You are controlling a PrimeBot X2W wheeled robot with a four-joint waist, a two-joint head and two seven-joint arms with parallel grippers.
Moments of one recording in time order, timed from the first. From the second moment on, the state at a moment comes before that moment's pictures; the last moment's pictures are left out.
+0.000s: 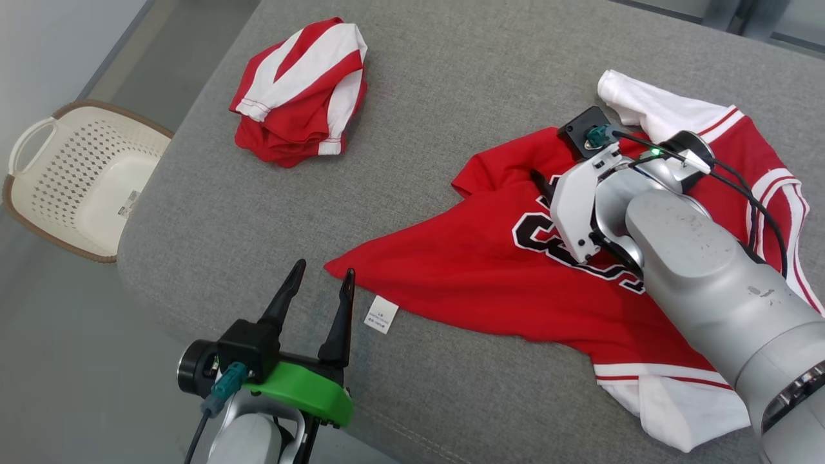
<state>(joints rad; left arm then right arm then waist) -0.19 0.05 -0.31 0.30 -0.25 -0.09 -0.26 -0.99 -0.22 0.81 1.00 0.42 0.13 0.08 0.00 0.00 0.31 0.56</state>
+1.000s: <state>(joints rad) -0.20 0.05 -0.51 0.27 -0.30 0.00 -0.26 -1.22 -0.25 0.69 1.27 0.36 0.13 -0.25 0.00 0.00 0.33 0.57</state>
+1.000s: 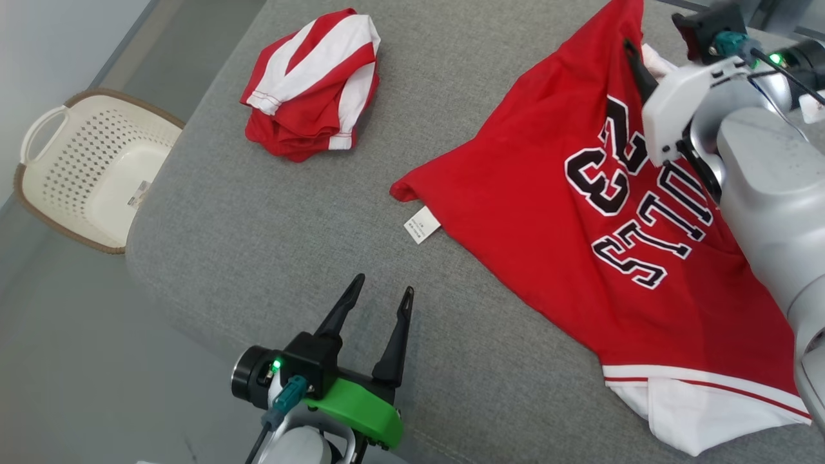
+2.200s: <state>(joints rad) -0.22 0.05 -0.47 0.28 -0.23 -0.03 -0.26 -0.97 -0.38 0.58 1.25 0.46 0.13 -0.20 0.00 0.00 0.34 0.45</state>
